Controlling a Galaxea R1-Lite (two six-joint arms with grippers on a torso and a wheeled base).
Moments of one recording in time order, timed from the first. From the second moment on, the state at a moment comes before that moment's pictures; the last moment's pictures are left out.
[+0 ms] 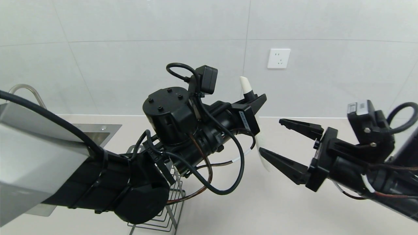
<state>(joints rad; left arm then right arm) -0.88 1.95 -1.00 -1.20 -0.07 -0.41 0.61 1.54 -0.34 -1.22 0.29 -0.03</state>
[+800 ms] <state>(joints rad) -0.80 1.75 -0.76 -1.31 -0.08 -0.28 0.16 0.57 -0.04 -0.79 0.30 -0.08</state>
